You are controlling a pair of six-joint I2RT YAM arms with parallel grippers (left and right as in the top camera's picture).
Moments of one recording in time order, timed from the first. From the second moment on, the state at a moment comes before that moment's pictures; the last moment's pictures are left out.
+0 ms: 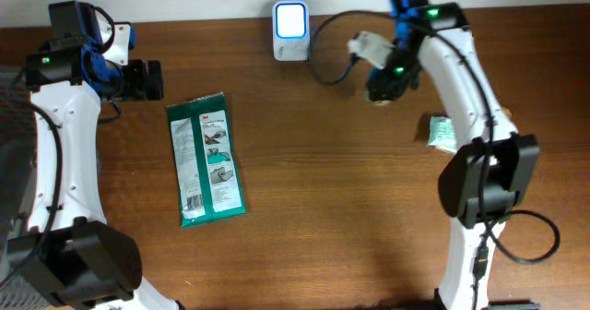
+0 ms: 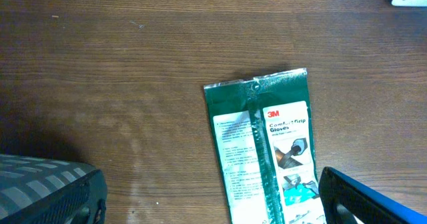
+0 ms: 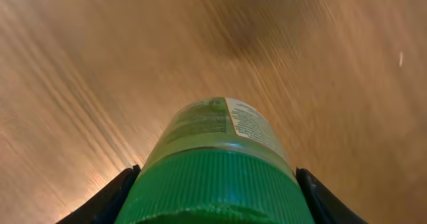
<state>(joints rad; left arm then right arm) 0.16 1.83 1.84 -1.08 0.08 0.14 0.09 2.21 2.14 -1.29 -0.15 -0.85</state>
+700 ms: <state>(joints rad) 0.16 1.83 1.84 -1.08 0.08 0.14 -0.16 2.28 2.42 -1.37 -0.20 -0.40</state>
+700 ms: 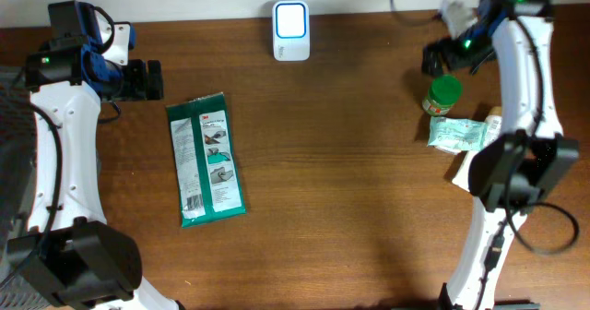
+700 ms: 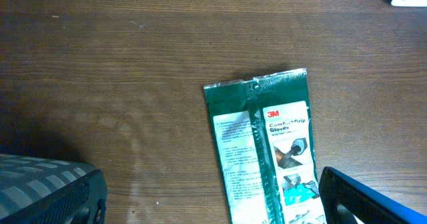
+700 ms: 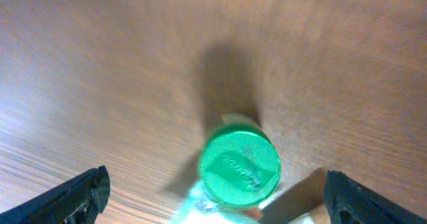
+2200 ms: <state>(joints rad) 0.10 1.84 1.82 -1.20 0.14 -0.07 0.71 2.24 1.69 -0.65 -0.31 0.58</state>
